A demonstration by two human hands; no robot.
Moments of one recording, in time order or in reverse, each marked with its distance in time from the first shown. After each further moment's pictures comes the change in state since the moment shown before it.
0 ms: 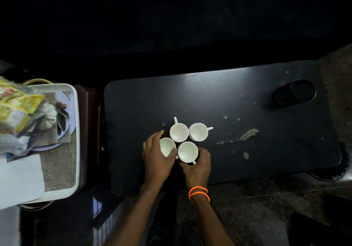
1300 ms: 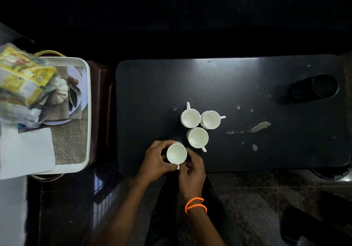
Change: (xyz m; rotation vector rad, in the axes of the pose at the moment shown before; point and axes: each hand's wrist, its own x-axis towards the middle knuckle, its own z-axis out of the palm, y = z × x) left_hand -0.023 -0.073 -0.029 -0.262 -0.439 -0.033; right_hand -0.077 -0.019 0.005 0.058 -0.121 0.095
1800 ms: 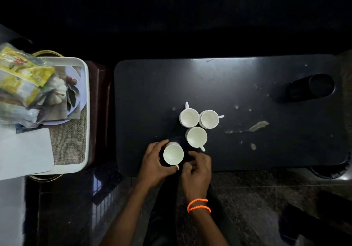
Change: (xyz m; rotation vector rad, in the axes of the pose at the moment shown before) left_hand -0.015 -0.006 0.008 0.060 0.124 -0.014; right_hand 0.002 -0.013 -0.017 -0.155 0.068 -0.103
